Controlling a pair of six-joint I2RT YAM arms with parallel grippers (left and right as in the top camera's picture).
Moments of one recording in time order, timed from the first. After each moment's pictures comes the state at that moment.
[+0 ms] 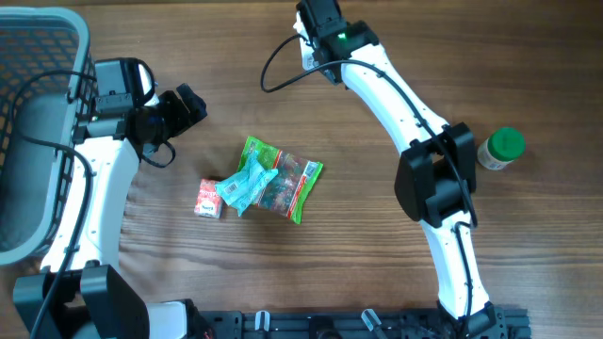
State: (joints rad) left arm 0.11 1.53 1.18 -0.69 0.21 -0.47; right arm 0.48 2.39 2.21 -0.90 0.49 -0.45
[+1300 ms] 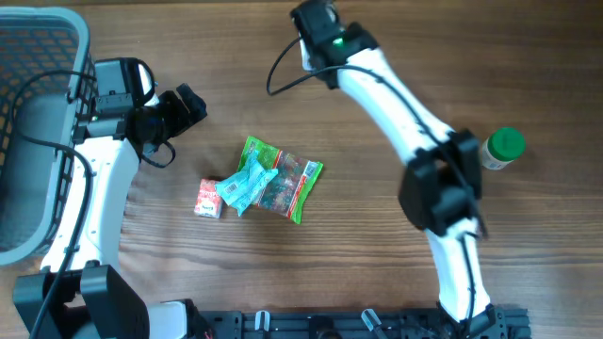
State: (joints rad) left arm 0.11 1.53 1.18 -0.69 0.21 -0.47; right arm 0.50 2.28 2.14 -1.00 0.74 -0.35
